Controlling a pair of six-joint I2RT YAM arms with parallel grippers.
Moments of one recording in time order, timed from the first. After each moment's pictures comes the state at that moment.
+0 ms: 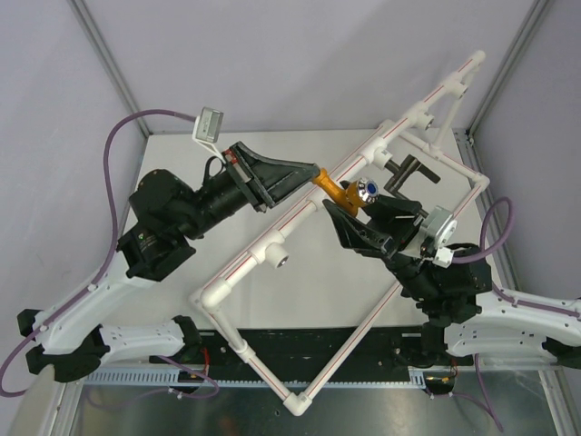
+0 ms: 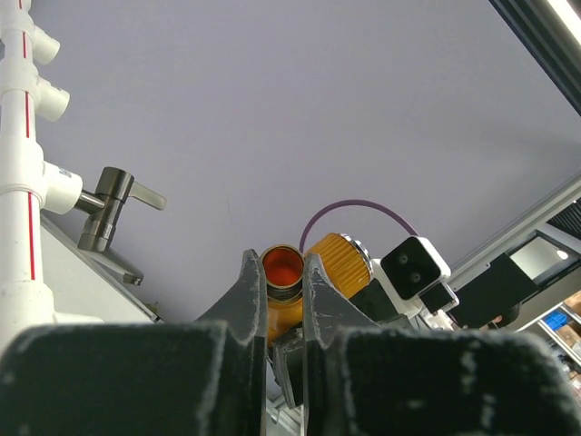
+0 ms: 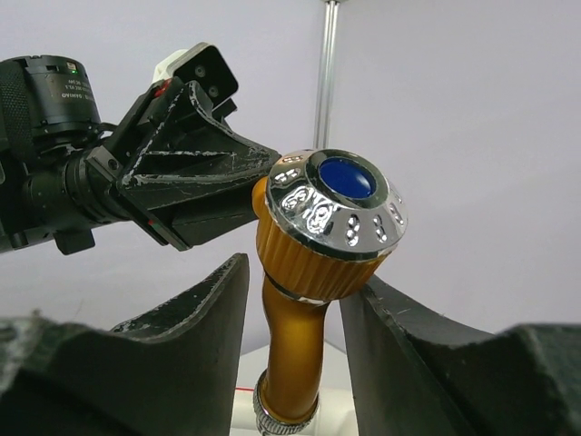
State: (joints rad) left arm -0.99 1.05 1.44 -0.04 0.09 -0.89; right arm 1.36 0.85 0.91 0.69 0.35 -0.38
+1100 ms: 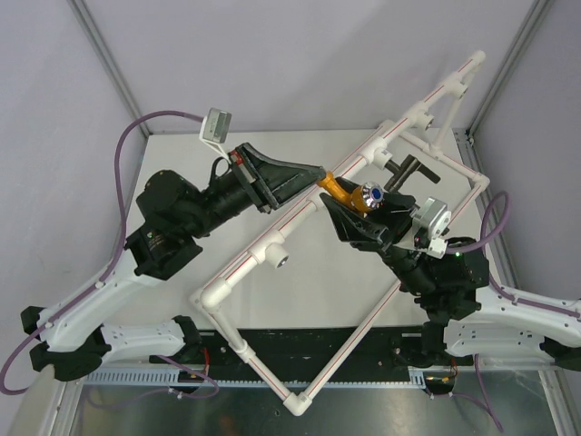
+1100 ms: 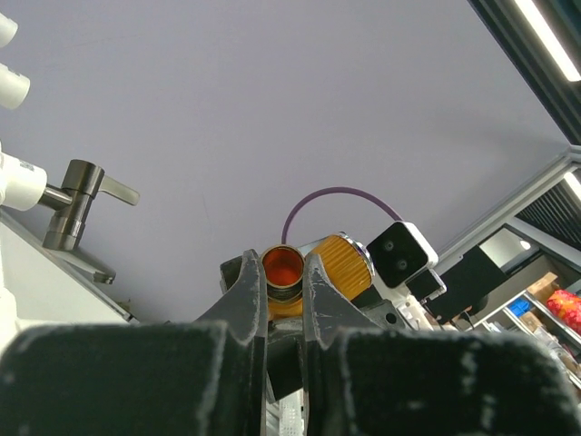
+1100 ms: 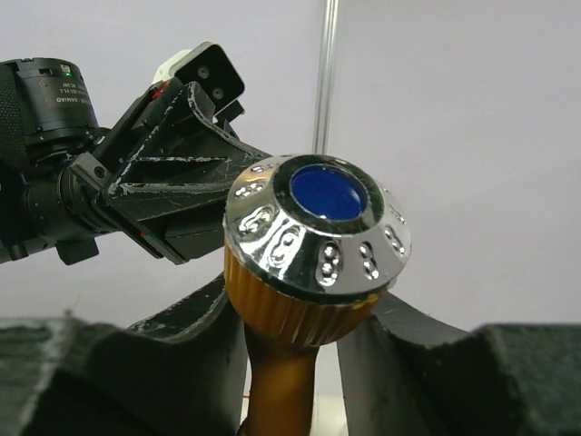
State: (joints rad) left arm -0.99 1.07 1.40 0.03 0.14 -0.94; right arm 1.33 0.87 0.96 0.63 0.34 -0.34
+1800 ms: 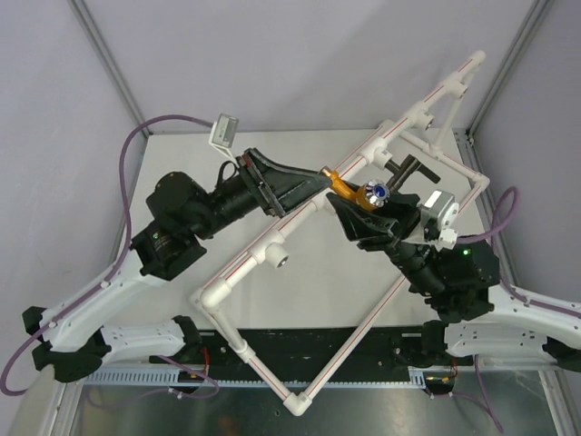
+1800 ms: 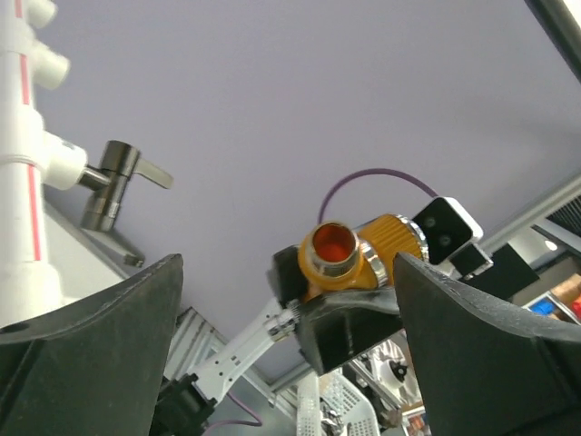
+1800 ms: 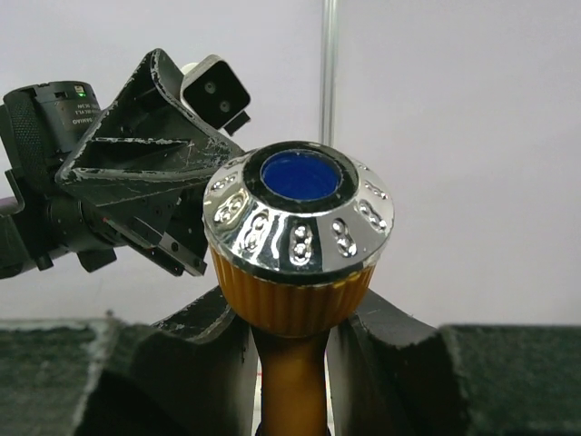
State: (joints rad) left arm -0.98 1.06 1.36 0.03 0.14 -0.93; right arm 1.33 0.85 0.99 0.54 0.36 -0.27
